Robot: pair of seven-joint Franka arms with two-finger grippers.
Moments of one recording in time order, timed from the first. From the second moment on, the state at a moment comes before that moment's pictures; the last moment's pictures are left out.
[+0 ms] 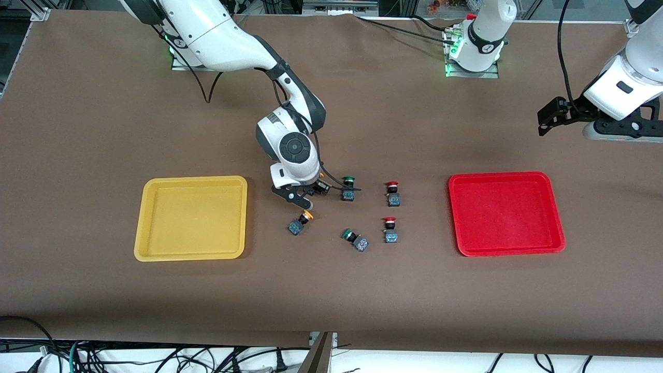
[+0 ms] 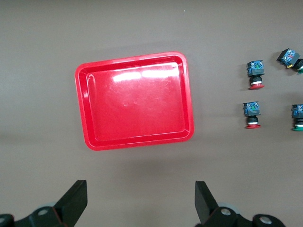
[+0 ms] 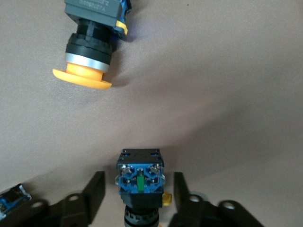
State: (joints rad) left arm 0.00 -0.05 -0.08 -1.73 0.03 1.68 -0.03; right arm 0.65 0.82 0.05 -1.48 0.02 2.28 1.16
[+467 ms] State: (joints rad) left arm 0.00 -0.05 -0.08 -1.73 0.03 1.68 -0.03; right arm 0.60 0.75 0.03 -1.45 0.02 2.18 1.04
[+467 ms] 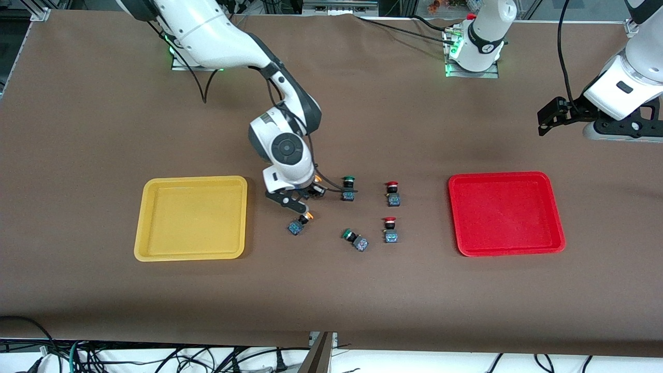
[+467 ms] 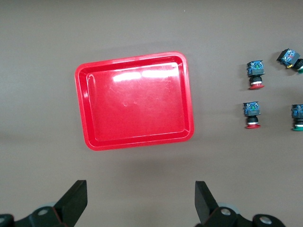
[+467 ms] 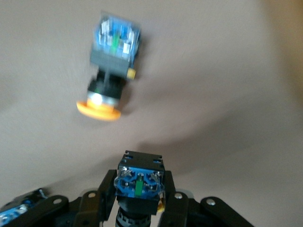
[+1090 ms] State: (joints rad) left arm 0.00 -0.05 -0.08 -1.73 0.03 1.68 -0.03; right arm 0.21 0.56 0.02 -1.47 0.02 1.85 0.44
